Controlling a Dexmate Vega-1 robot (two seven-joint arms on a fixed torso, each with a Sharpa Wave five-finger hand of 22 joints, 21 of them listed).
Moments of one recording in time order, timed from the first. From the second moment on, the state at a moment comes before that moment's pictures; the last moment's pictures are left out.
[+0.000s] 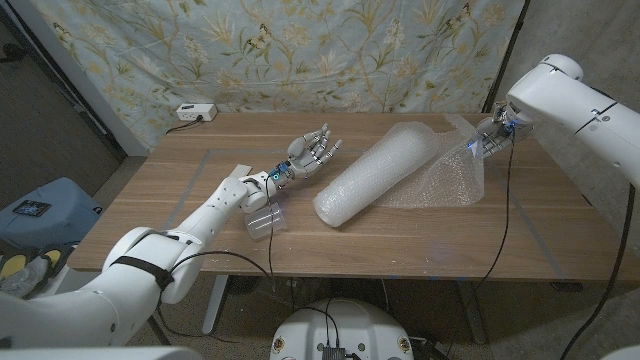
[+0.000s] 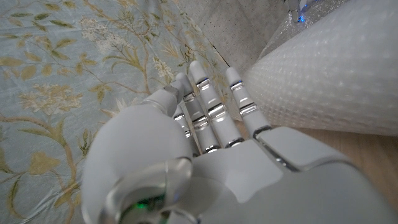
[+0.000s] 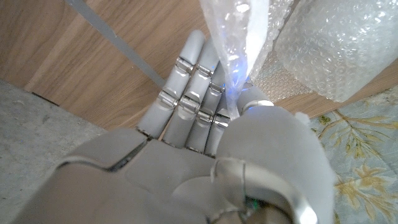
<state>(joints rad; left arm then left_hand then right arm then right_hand) 0.48 0.24 0.32 -0.77 -1.32 0.54 -0.64 1.08 0.17 0.53 -0.13 0.23 0.47 -0.15 0.28 0.19 0.73 -0.13 0.60 0.47 0.86 -0.11 0.39 0.27 0.51 0.11 0.51 0.23 -0.24 -0.94 -0.69 -1.74 0.26 -1.39 0.23 1.04 0.15 0.38 -0.16 0.17 0.96 0.04 0.40 0.43 0.96 -0.09 0.86 0.57 1.16 -0.22 0.42 0.70 0.95 -0.14 0.80 0.19</state>
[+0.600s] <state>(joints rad) 0.48 0.26 0.31 -0.78 -1.33 0.55 -0.66 1.00 0.17 0.52 -0.09 0.23 0.46 -0.14 0.25 0.19 0.65 -0.10 0.58 0.50 0.78 -0.06 0.33 0.26 0.45 0.14 0.51 0.22 -0.22 -0.90 -0.71 -1.71 0.24 -1.37 0.26 1.04 0.15 0.37 -0.15 0.17 0.96 0.04 0.39 0.43 0.95 -0.08 0.86 0.56 1.16 -0.22 0.40 0.70 0.93 -0.13 0.81 0.19</state>
